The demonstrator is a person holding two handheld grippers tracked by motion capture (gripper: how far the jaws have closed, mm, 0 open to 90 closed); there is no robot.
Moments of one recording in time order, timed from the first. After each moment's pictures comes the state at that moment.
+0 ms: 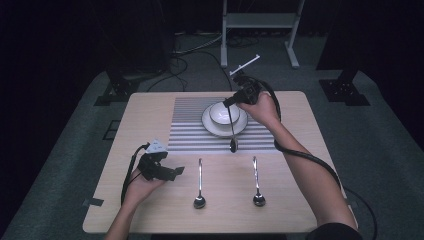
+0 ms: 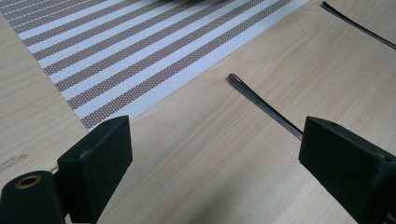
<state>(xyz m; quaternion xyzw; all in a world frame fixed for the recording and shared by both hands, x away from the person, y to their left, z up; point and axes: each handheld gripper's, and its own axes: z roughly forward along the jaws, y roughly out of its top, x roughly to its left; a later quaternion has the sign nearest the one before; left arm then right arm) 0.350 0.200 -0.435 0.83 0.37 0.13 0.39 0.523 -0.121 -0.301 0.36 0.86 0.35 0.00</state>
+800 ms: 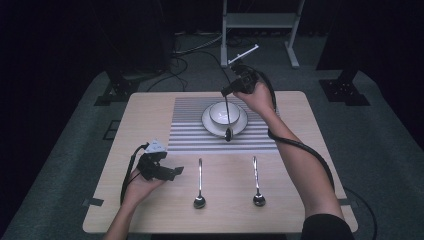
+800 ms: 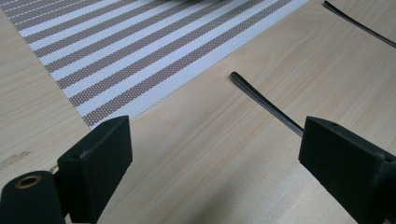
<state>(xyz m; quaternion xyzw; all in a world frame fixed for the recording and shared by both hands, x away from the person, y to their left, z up) 0.351 0.202 -0.436 0.83 0.37 0.13 0.39 0.551 -0.116 -0.288 0.38 0.85 0.37 0.01</state>
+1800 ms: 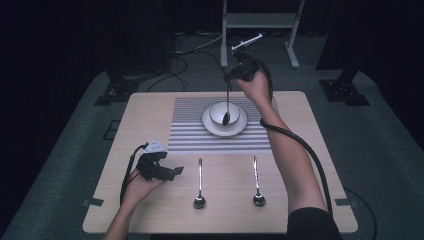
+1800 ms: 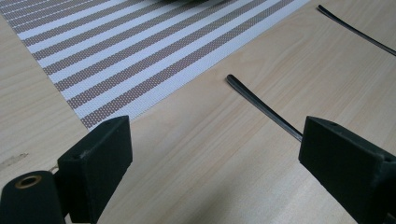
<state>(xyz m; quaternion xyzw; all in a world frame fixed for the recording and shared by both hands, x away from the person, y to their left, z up) 0.350 0.203 -0.434 0.83 0.37 0.13 0.40 0.585 -0.121 -0.275 0.43 0.81 0.39 0.06</state>
